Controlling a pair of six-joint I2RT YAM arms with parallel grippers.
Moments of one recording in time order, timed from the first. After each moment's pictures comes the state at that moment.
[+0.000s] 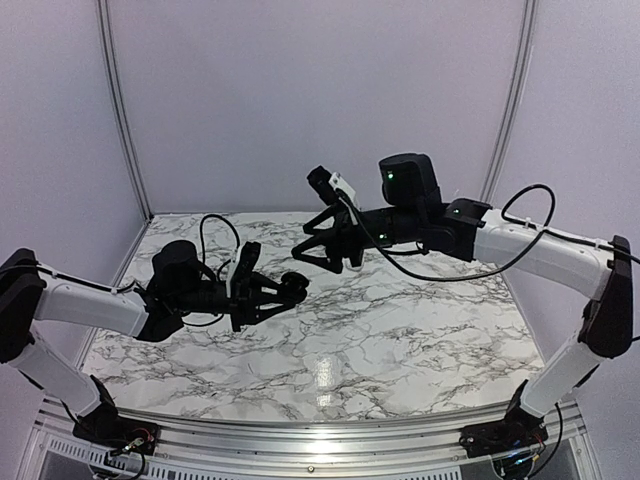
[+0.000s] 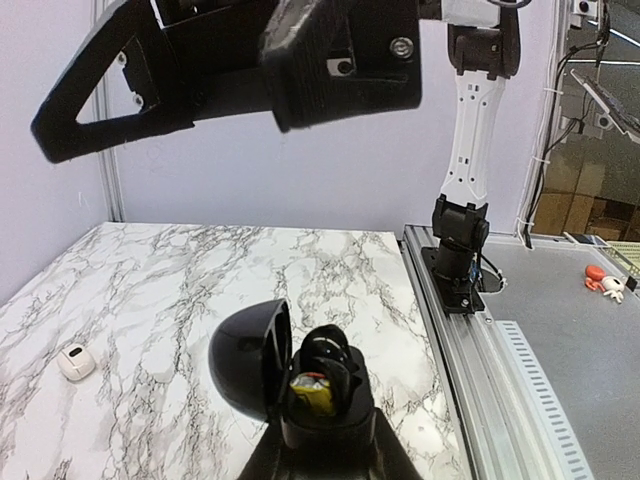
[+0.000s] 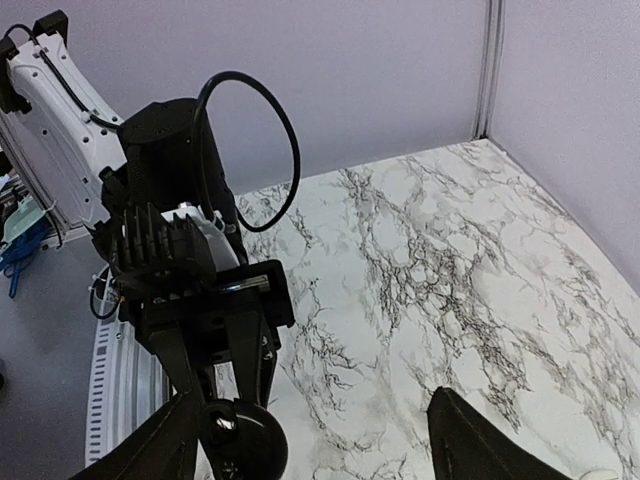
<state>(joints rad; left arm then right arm) -0.77 1.48 0.61 0.81 0.76 -0.01 0.87 1.58 1.40 -0.23 -0.48 -0.07</state>
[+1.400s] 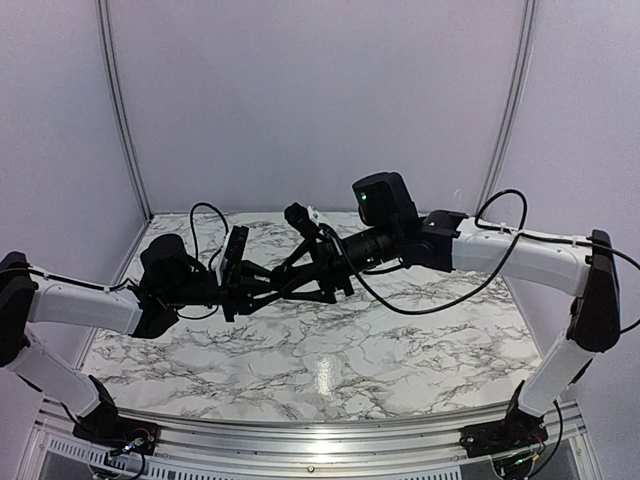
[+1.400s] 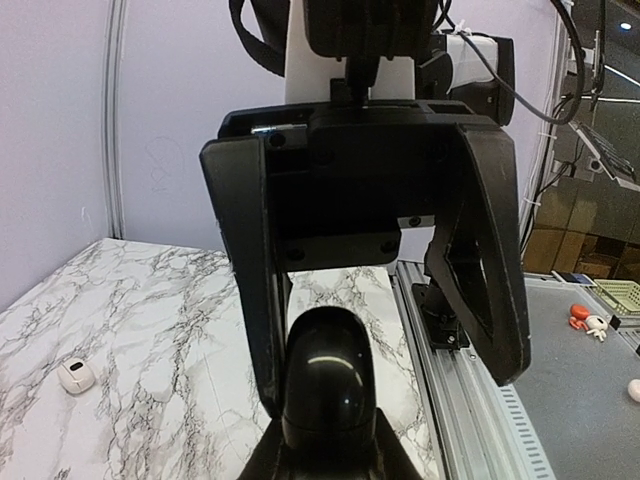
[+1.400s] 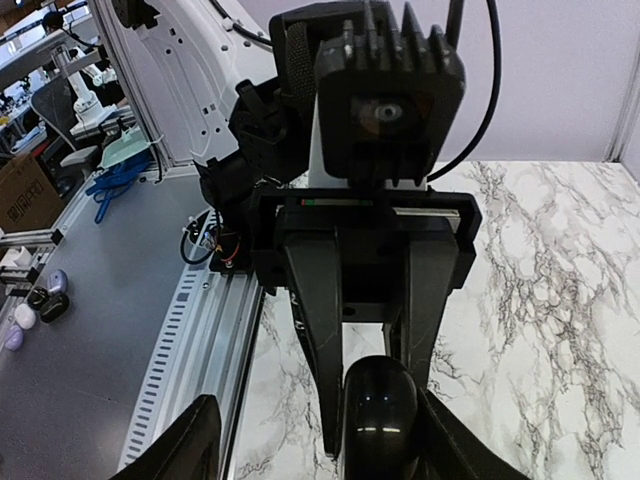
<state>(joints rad) -0.73 1.43 0.61 0.88 0.78 -0.14 0.91 1.64 1.38 -0.23 -0.81 -0.18</state>
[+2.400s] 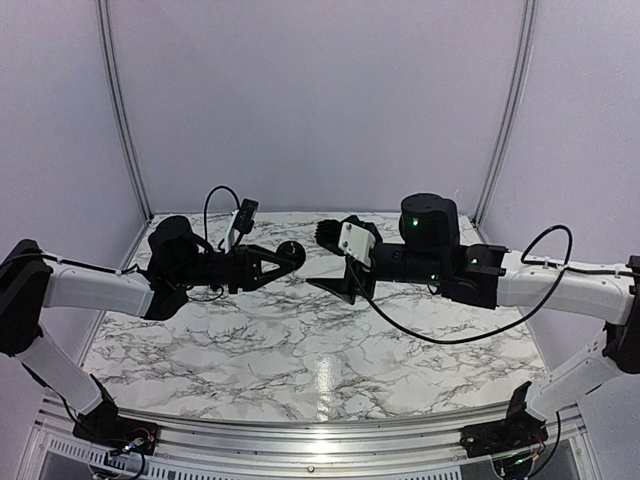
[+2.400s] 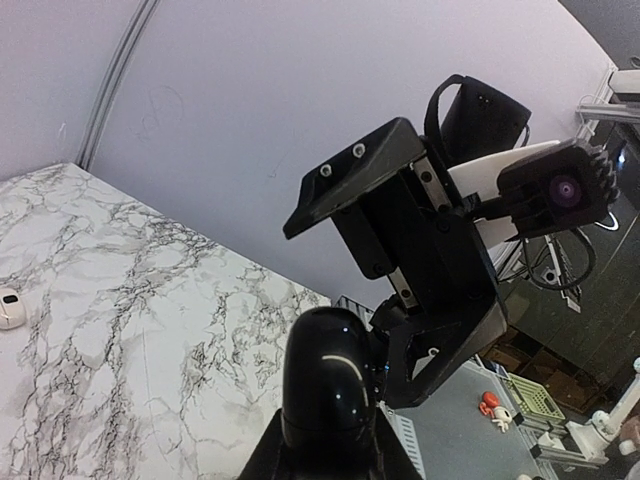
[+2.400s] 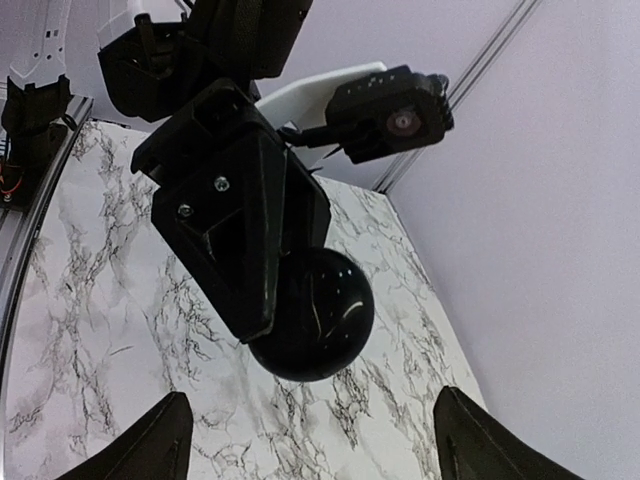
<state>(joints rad) -0.68 1.53 0.74 0.90 0.85 -0.60 0.96 1.37 1.05 0.05 -0.21 -0.57</state>
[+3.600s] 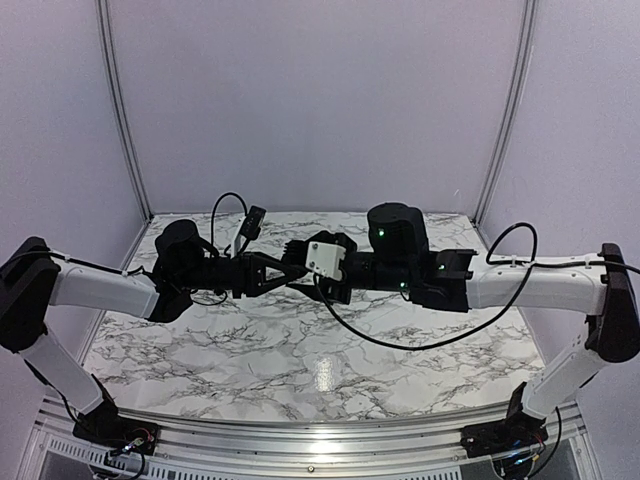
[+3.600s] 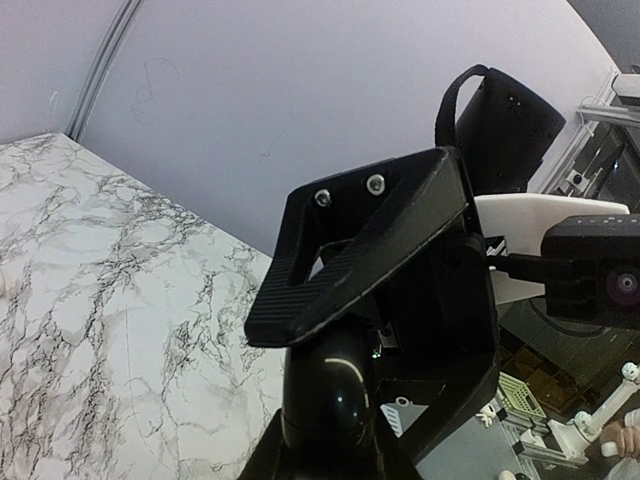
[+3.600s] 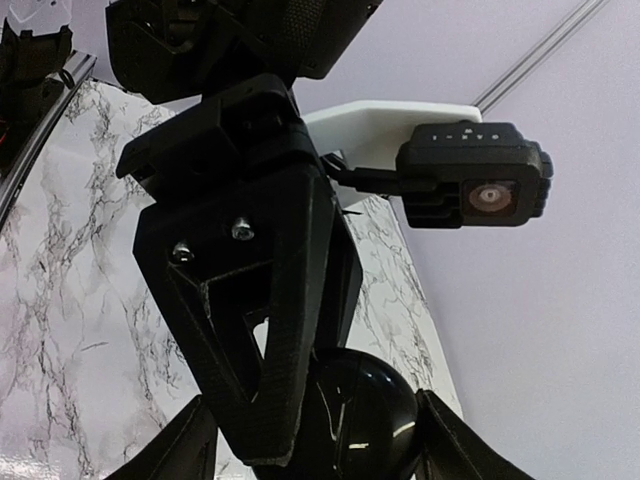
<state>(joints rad) -0.70 1.57 0.74 0.90 0.88 -0.64 1.02 1.52 1.11 0.12 -0.15 -0.69</state>
